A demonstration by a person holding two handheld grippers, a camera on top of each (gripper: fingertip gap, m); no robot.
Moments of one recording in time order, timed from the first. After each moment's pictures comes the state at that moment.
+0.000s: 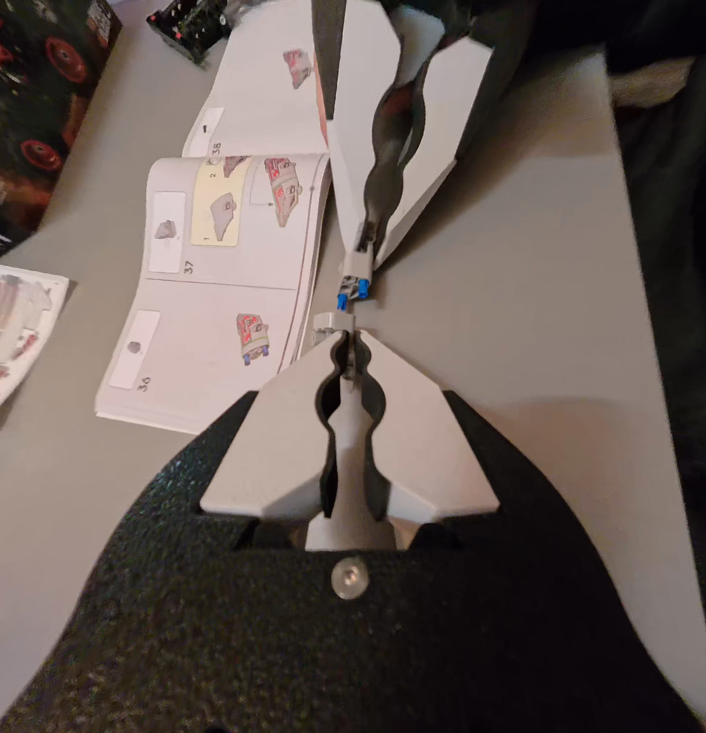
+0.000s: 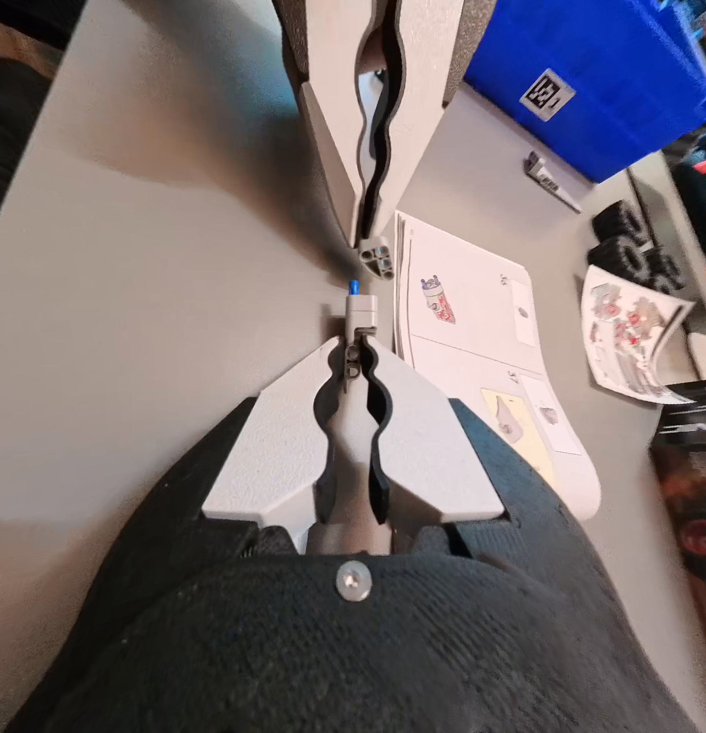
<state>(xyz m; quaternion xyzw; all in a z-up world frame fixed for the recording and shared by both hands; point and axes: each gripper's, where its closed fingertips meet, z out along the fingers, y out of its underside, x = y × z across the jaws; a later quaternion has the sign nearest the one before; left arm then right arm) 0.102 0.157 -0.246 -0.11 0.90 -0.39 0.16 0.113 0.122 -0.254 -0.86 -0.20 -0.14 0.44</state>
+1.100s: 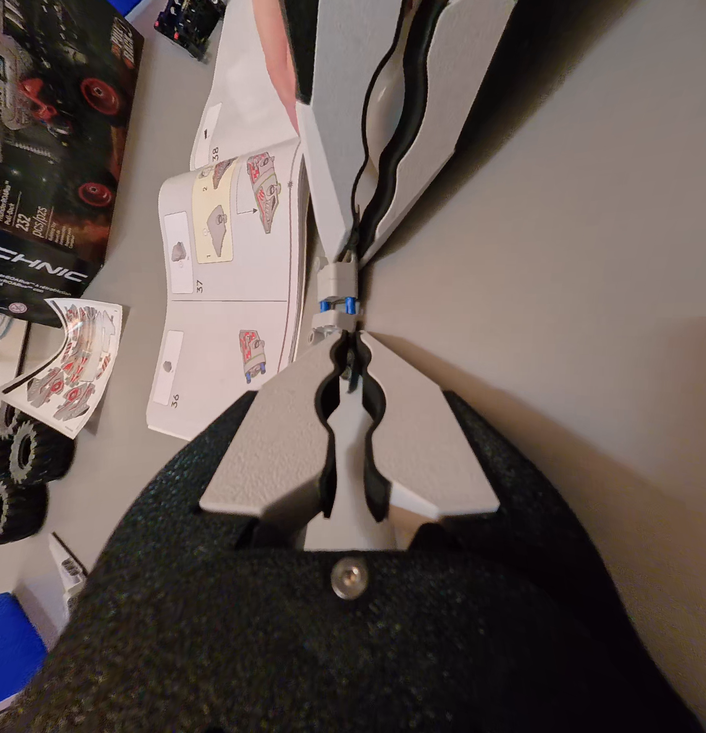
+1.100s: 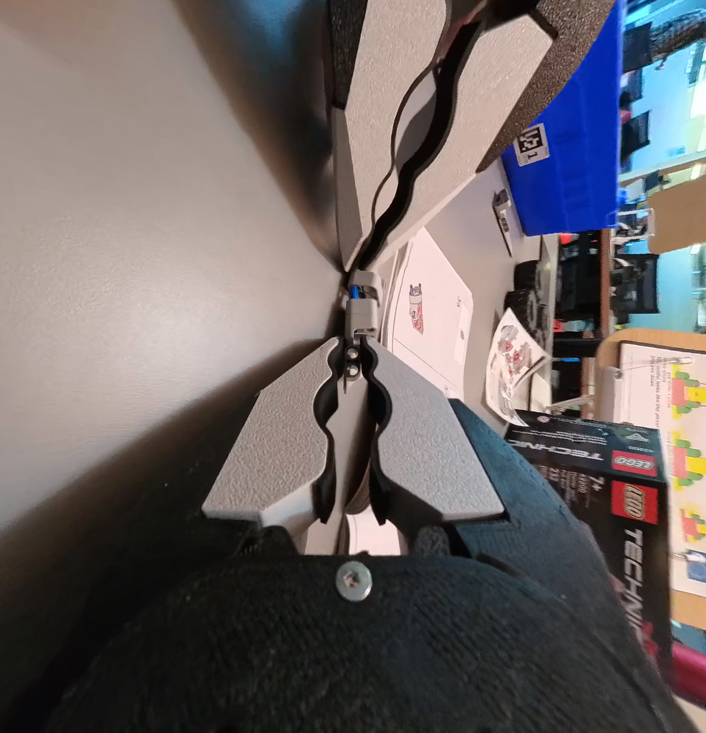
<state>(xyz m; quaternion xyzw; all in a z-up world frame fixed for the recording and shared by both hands) 0.103 0.144 -0.261 -0.07 0.91 -0.32 0.28 0.114 0.121 -0.257 -0.82 -0.33 -0.32 0.35</state>
